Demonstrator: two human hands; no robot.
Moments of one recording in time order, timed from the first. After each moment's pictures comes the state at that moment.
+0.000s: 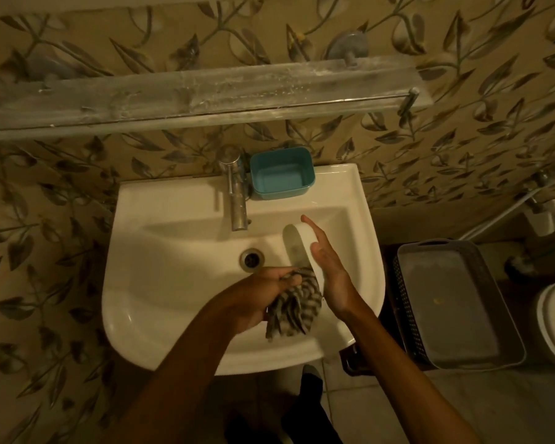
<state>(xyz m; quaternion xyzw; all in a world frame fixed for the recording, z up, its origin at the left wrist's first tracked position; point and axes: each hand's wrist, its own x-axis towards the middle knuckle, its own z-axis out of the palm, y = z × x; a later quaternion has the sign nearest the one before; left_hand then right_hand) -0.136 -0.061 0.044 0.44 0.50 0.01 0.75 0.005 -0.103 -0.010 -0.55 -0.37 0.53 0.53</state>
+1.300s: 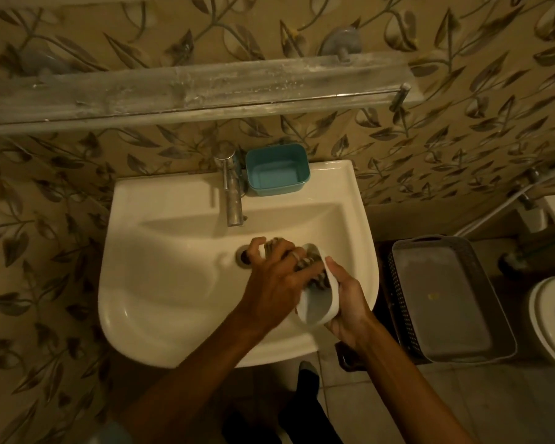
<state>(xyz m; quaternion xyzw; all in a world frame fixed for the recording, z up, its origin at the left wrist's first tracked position) -0.117 -0.074 0.014 0.93 0.34 0.12 0.04 0.003 -0.143 -0.005 -0.47 0.03 0.70 0.54</state>
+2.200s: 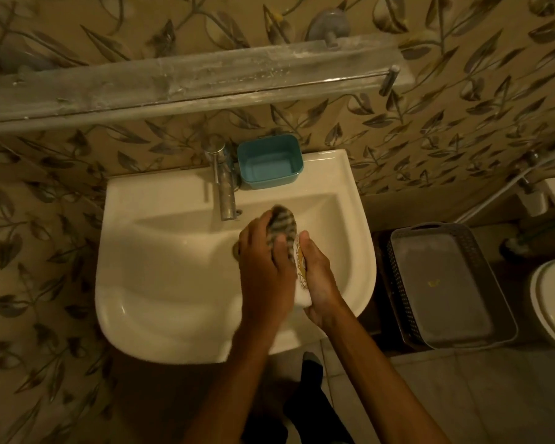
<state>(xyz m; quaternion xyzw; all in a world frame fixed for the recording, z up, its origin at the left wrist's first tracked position) -0.099 -0.093 0.046 0.65 0.59 0.32 0.35 -0.022 -0.114 -0.021 -0.55 -0.10 0.61 0.56</state>
